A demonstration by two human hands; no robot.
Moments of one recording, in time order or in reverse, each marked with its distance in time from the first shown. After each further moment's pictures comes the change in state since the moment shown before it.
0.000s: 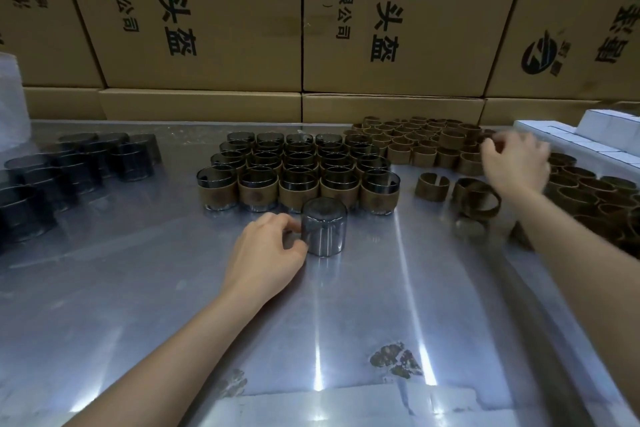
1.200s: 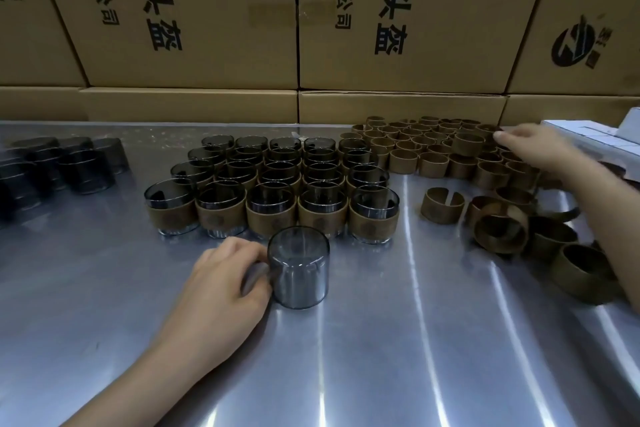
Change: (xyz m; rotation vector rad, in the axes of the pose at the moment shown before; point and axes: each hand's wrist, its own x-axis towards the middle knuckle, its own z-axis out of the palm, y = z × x) left_hand 0.011 -0.012 0.015 0.010 -0.010 0.095; right_hand 0.120 0.036 0.045 -0.009 -0.396 -0.092
